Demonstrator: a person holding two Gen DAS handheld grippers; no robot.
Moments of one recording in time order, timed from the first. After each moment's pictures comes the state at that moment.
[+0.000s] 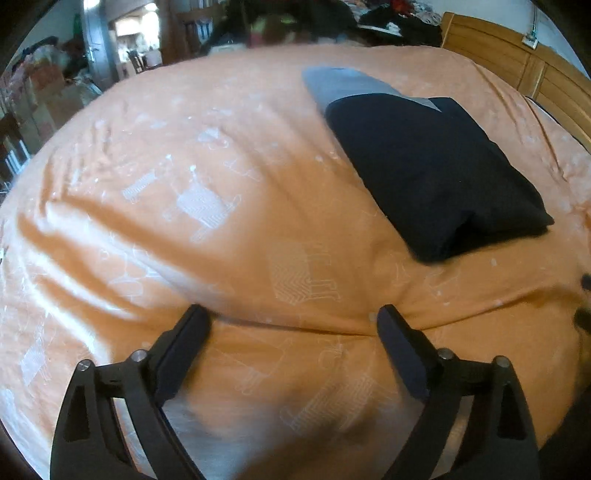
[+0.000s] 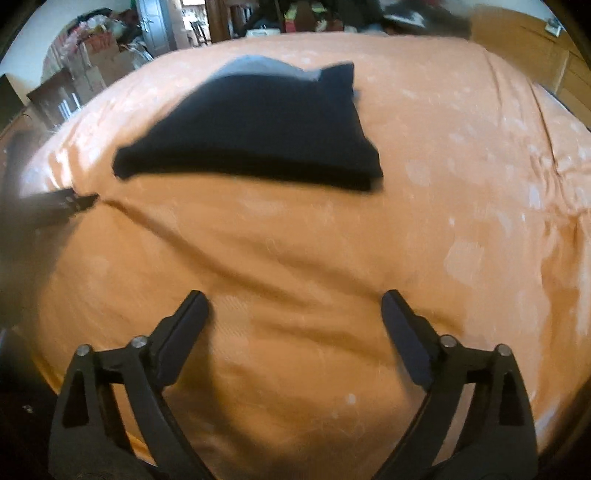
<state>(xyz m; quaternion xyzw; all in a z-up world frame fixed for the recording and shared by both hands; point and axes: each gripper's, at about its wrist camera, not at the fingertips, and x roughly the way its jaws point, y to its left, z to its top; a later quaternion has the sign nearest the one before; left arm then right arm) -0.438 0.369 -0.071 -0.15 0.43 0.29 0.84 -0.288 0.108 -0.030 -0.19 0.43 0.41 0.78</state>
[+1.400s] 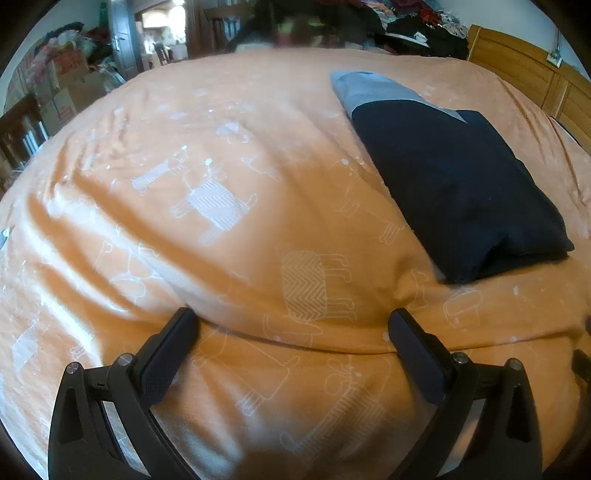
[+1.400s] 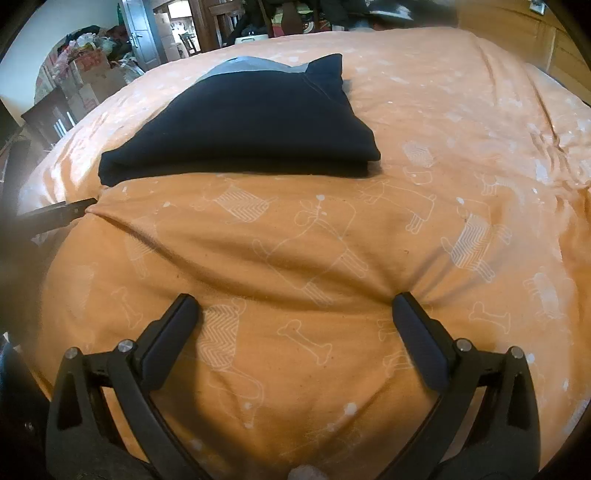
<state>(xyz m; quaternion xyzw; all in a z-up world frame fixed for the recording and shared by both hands) -0.434 0.383 -0.080 -0.17 0.42 0.33 0.83 -0.273 0.104 -0.048 -0.15 0.43 0.42 0.79</state>
